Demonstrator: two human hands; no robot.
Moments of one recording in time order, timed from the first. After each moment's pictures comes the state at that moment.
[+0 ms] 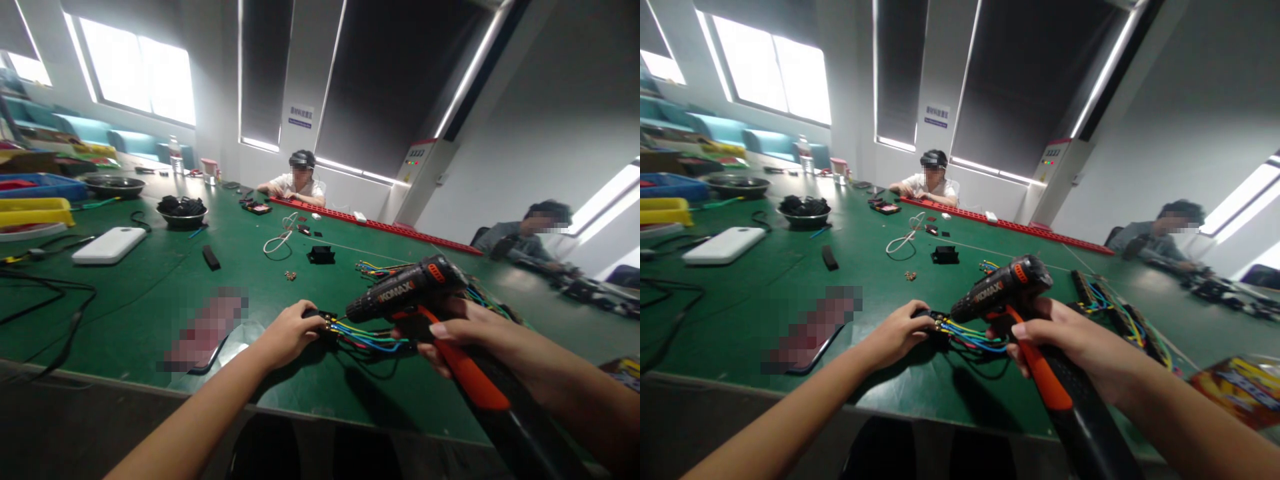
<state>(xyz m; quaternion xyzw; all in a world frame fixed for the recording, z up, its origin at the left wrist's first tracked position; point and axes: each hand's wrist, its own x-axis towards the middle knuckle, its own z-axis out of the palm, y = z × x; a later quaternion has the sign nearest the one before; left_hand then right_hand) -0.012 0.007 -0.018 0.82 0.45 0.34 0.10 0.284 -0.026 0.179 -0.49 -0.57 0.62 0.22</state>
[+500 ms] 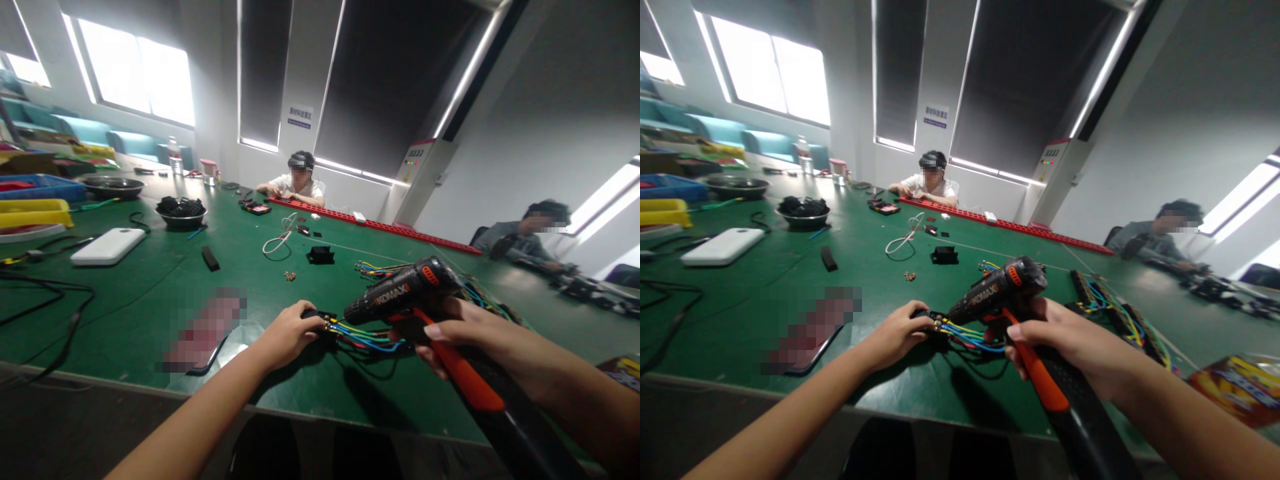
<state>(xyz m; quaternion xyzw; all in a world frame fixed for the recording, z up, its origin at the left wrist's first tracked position) -0.012 0.005 -0.017 0.82 0.46 0.34 0.11 0.278 -0.029 0.183 -0.51 -0.55 0.62 0.21</state>
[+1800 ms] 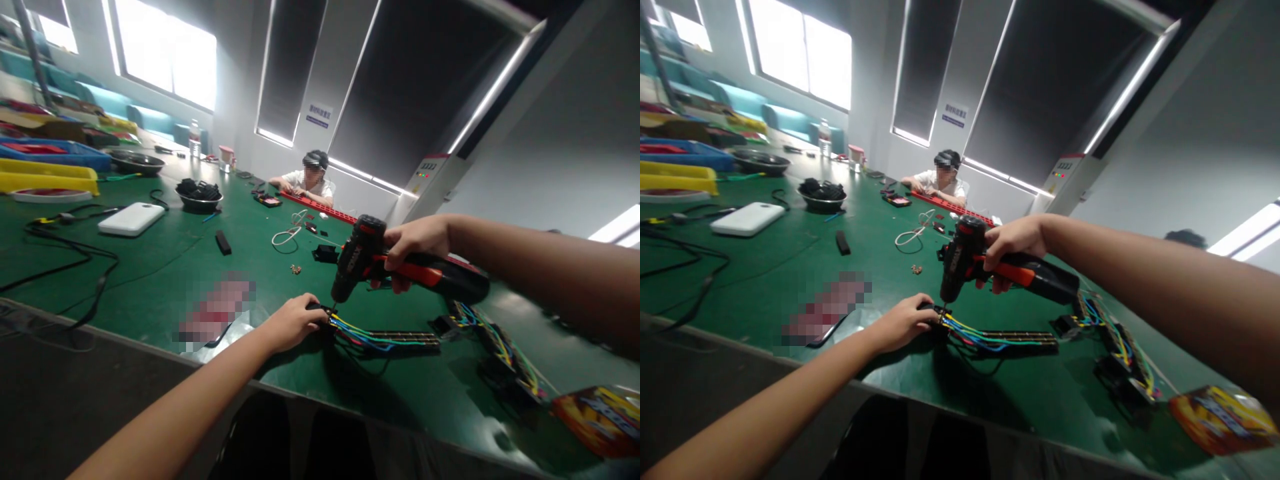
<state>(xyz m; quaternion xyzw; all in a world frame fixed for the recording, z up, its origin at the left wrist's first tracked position) -0.012 0.007 -0.021 0.82 0.44 0.36 0.08 0.177 0.084 0.277 -0.42 -0.72 0.51 -0.22</state>
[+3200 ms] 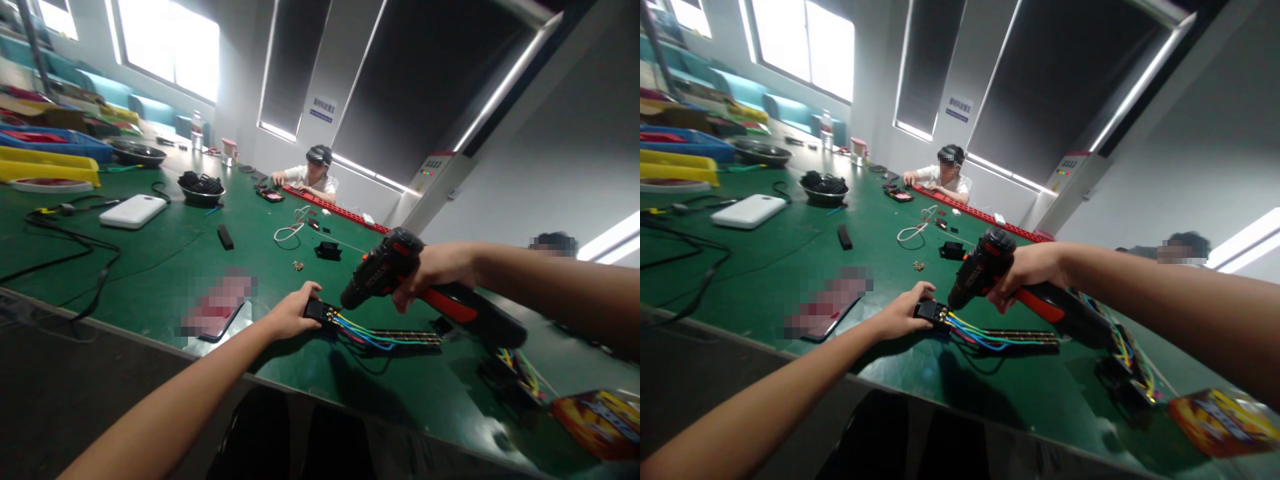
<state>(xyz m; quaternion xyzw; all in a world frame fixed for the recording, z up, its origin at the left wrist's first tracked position) -0.017 0.016 -0.016 0.73 0.45 0.43 0.27 0.199 0.057 0.253 -0.47 -0.74 0.45 -0.18</state>
